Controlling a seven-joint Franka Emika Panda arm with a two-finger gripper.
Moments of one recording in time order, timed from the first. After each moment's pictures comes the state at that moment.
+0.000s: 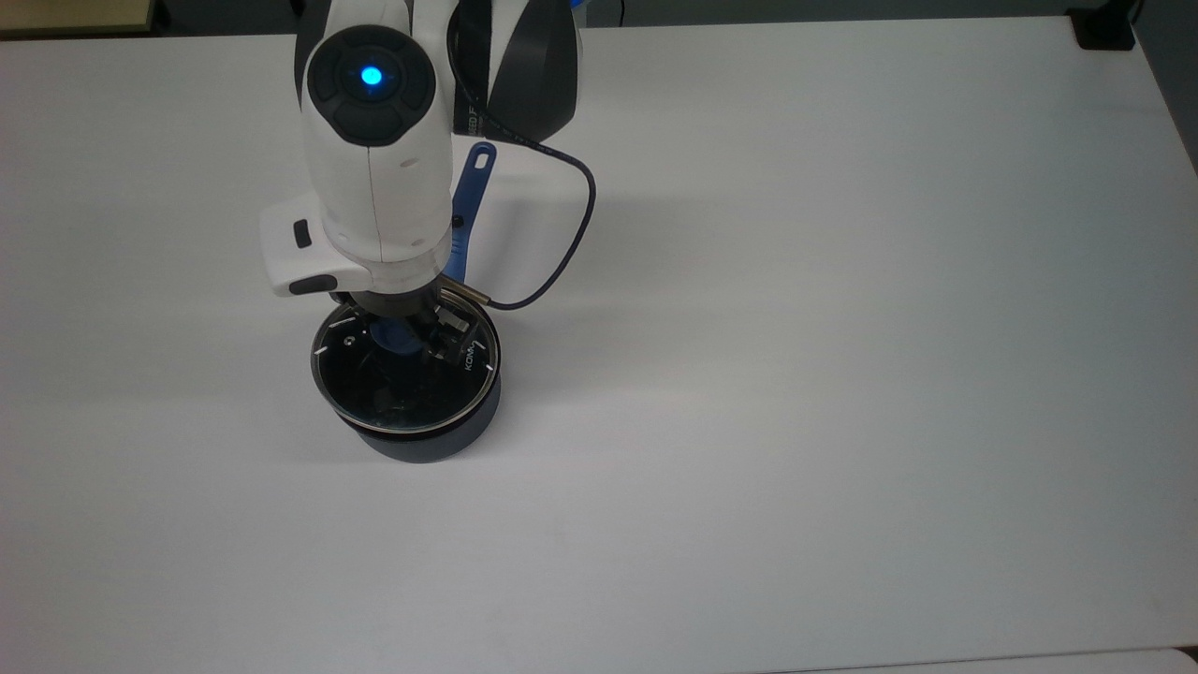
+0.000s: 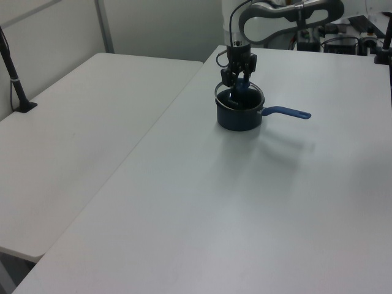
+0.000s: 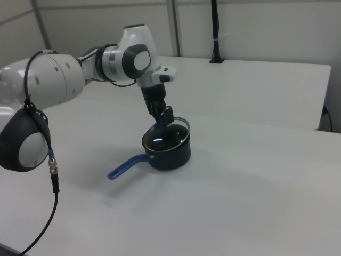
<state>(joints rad) -0.11 0.64 0.13 -1.18 -0.24 1.82 0.50</state>
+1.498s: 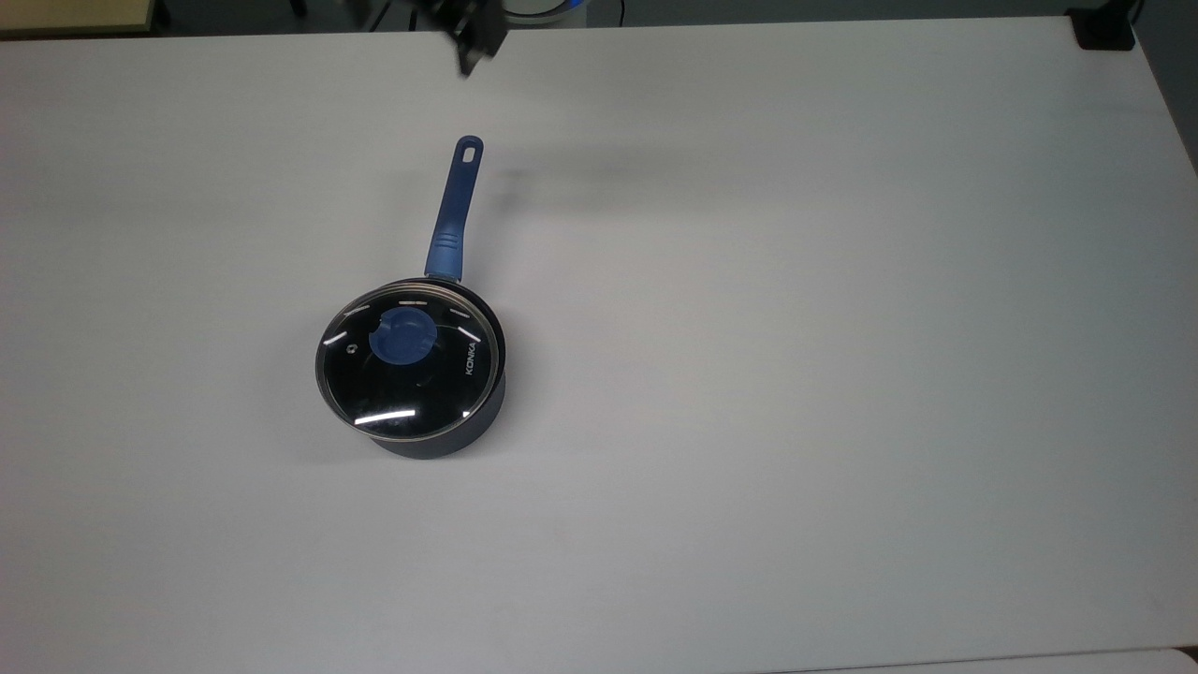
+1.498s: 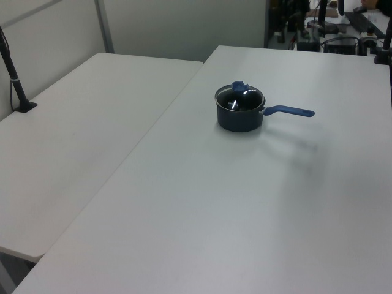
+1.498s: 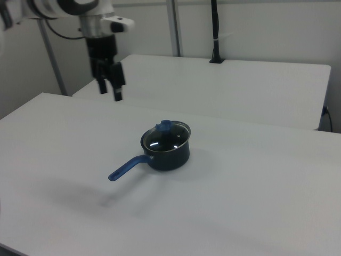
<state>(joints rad) -0.12 0.18 0.13 -1.32 -0.09 1.37 0.39</state>
